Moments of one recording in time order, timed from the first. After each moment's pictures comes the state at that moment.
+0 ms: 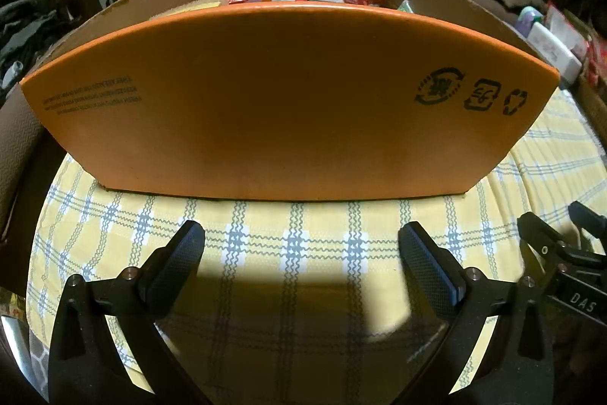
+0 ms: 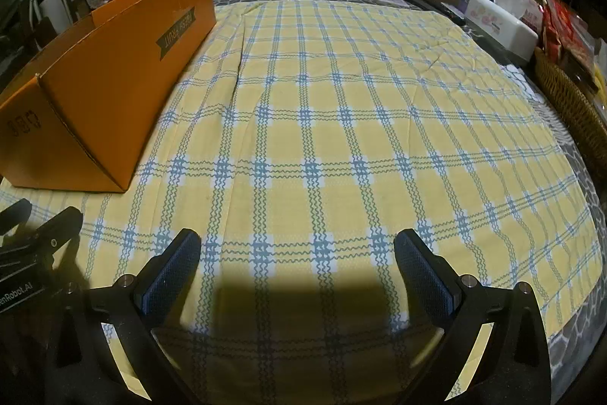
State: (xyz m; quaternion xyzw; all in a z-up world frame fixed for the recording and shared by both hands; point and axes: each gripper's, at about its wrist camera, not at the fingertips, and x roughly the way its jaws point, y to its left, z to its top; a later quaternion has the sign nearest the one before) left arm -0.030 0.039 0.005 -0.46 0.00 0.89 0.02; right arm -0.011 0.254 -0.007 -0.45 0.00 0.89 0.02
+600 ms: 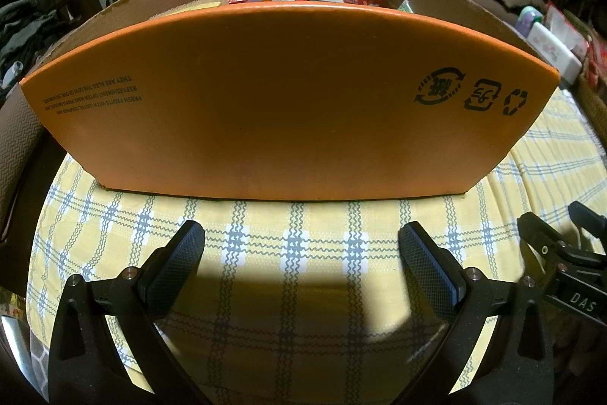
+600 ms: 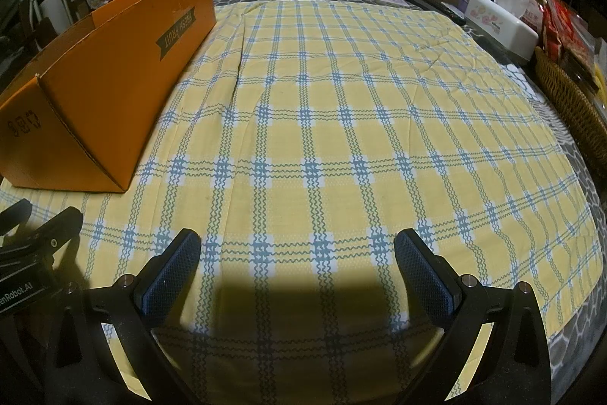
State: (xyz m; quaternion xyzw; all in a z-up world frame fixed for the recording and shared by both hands) left arm -0.029 0.039 0.005 -0.46 0.00 0.89 0.02; right arm -0.011 0.254 -0.007 -0.45 0.00 0.89 0.02
